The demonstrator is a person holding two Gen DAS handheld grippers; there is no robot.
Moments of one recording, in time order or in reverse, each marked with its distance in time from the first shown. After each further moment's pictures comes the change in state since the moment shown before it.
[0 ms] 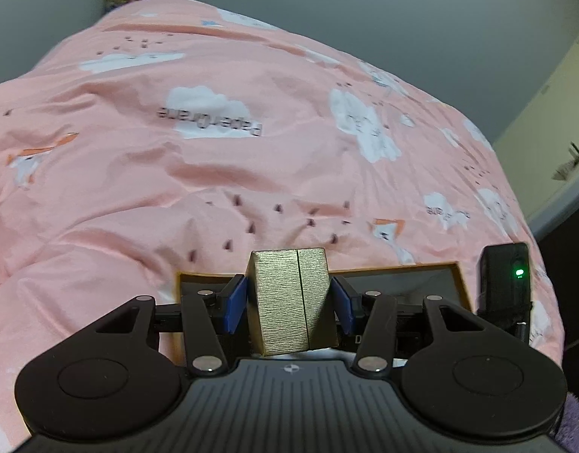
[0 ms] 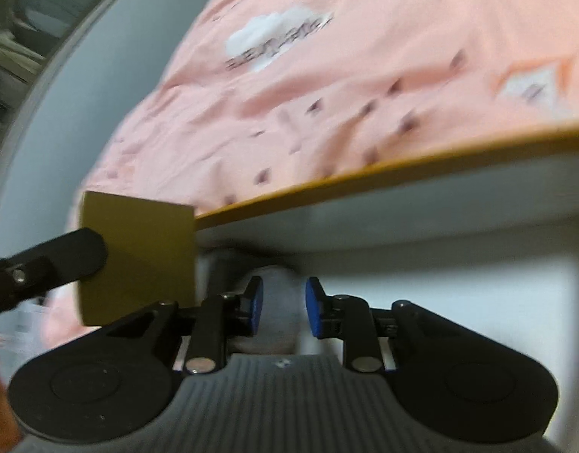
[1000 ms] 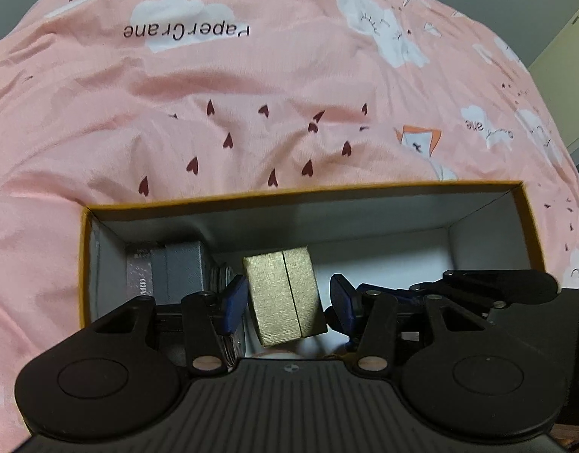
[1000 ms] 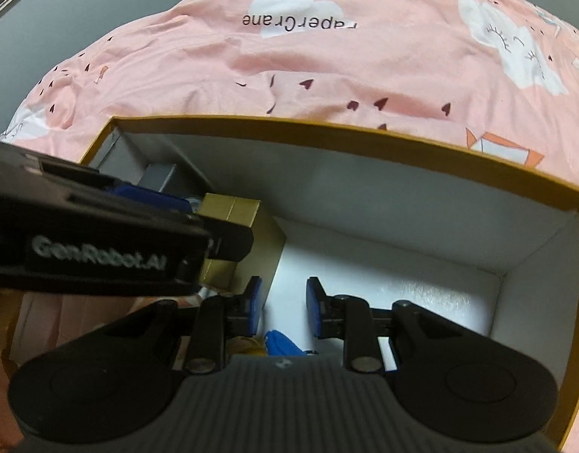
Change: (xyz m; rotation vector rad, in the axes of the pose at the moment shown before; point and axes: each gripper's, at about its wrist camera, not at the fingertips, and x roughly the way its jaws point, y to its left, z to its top) left arm 0.090 -0.028 -0.029 0.052 0.220 0.122; right arm 0.004 0.009 -0.030 -0.392 0.050 -0.197
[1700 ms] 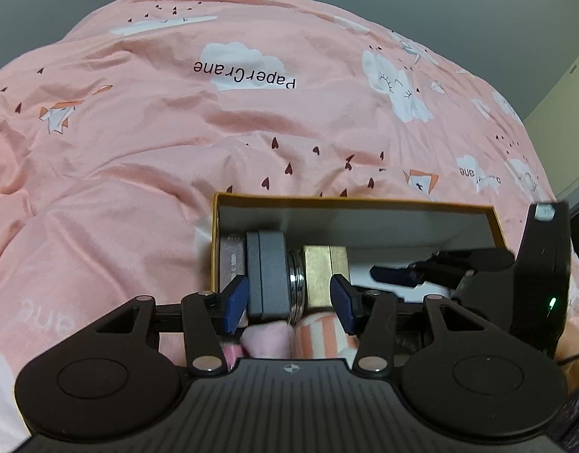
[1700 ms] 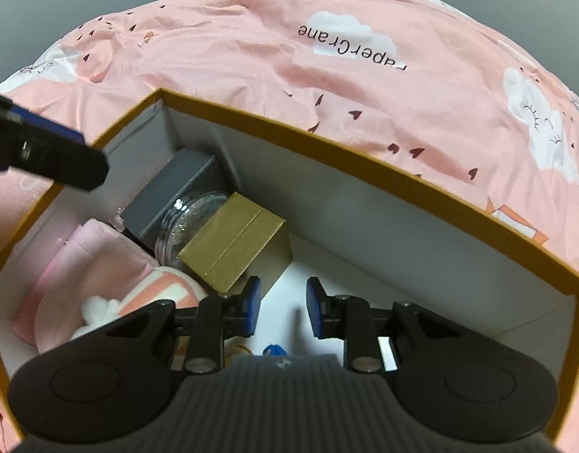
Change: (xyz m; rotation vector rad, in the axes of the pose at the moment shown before) left arm -0.083 0.047 -0.037 -0.075 -0.142 -0.005; right arm -0.003 0.025 0.002 -0.256 -0.039 -0.049
